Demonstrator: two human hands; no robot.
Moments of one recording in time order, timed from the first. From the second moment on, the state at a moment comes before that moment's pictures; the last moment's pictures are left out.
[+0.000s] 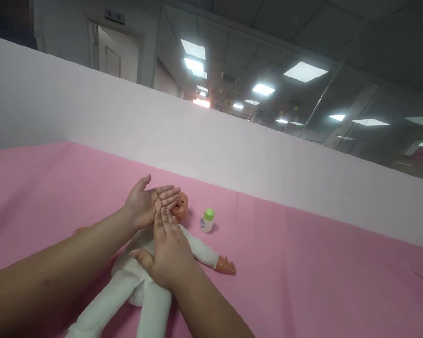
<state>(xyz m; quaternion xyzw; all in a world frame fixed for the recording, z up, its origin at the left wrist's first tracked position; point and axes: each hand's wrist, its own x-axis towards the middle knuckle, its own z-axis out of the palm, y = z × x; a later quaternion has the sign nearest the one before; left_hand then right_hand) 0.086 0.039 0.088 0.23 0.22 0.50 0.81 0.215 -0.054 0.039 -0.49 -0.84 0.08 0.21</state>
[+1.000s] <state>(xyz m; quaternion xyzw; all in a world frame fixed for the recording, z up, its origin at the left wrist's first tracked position) 0.039 0.023 -0.010 0.81 0.40 0.37 0.20 0.239 -0.094 0.031 -0.34 -0.92 0.14 0.14</state>
